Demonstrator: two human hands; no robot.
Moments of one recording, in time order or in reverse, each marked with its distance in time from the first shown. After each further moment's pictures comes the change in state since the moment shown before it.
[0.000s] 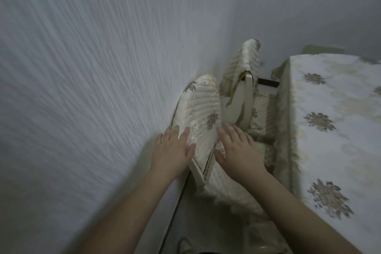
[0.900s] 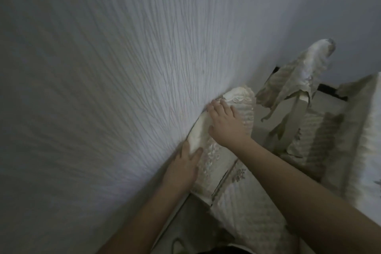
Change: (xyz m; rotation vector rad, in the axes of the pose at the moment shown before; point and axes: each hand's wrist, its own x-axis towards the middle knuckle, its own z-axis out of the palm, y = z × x) left_hand 0.120 -0.010 0.084 -0.125 -0.206 -0.209; right_hand 0.289 0.016 0.088 0.020 -0.122 -0.381
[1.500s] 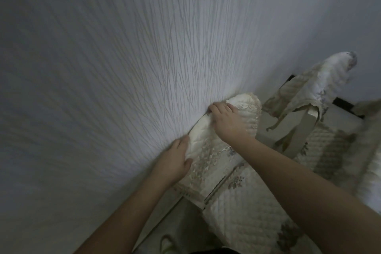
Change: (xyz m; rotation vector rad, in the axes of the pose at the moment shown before) left_hand 0.017 -0.004 -0.022 -0.293 0.114 -0.126; right_hand 0.040 0.038 0.020 0.114 0.202 -0.218
